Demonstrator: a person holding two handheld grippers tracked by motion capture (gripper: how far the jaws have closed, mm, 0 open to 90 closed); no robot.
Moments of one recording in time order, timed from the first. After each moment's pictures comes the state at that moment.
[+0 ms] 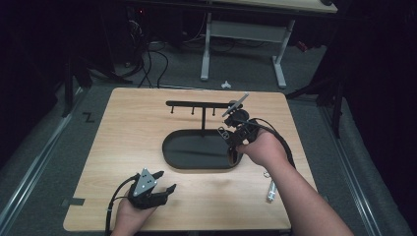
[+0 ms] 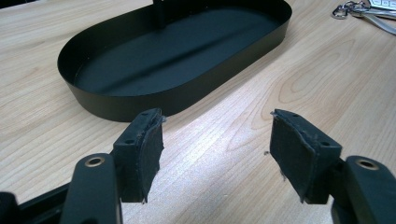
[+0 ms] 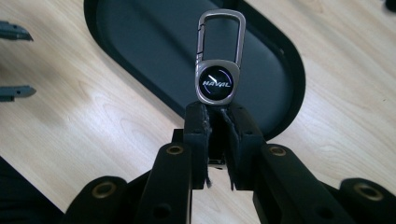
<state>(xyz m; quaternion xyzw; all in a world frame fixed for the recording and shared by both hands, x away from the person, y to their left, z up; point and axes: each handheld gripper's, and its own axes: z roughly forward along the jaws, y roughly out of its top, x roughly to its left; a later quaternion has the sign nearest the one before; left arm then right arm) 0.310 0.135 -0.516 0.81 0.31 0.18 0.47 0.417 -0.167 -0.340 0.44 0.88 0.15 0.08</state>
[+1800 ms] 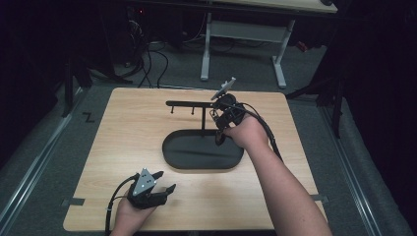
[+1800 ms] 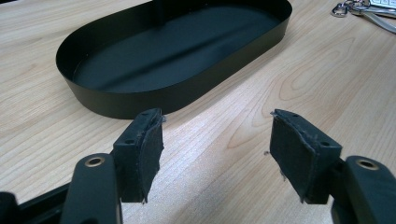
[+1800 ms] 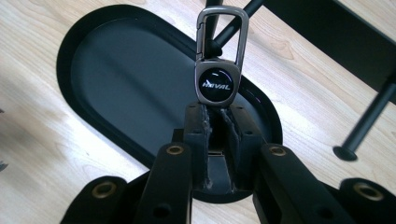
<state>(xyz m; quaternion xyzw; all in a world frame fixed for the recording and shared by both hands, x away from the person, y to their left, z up) 0.312 0.136 -0.517 0.81 0.31 0.18 0.47 0.467 -0.139 -0.341 0.46 0.87 0.15 0.12</state>
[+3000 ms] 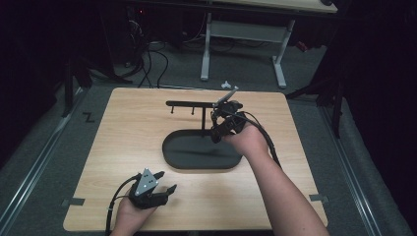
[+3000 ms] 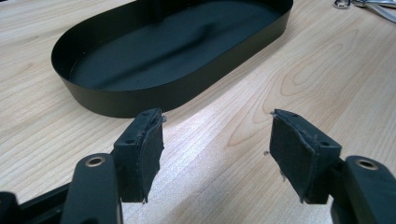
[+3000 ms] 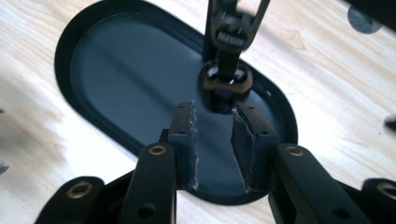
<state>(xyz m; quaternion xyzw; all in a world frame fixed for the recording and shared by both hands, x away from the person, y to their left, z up) 0.312 0.133 -0.519 0.82 0.30 0.18 0.46 0.452 -0.146 -0.360 0.47 0.86 0.17 0.12</state>
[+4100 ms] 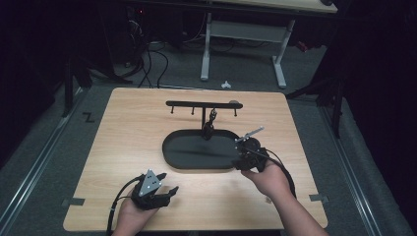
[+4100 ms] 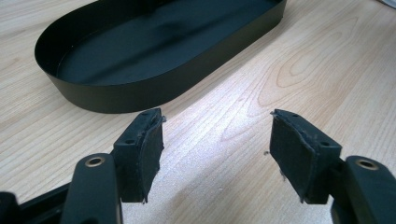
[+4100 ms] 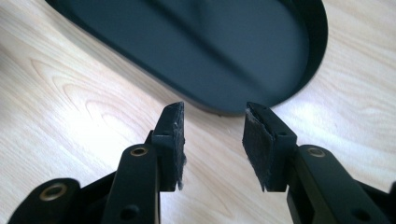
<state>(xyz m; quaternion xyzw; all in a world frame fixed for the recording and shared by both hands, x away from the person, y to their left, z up) 0.311 0.126 -0.523 0.82 0.30 0.18 0.45 0.375 -0.208 -0.421 0.48 0.85 0.20 0.11</state>
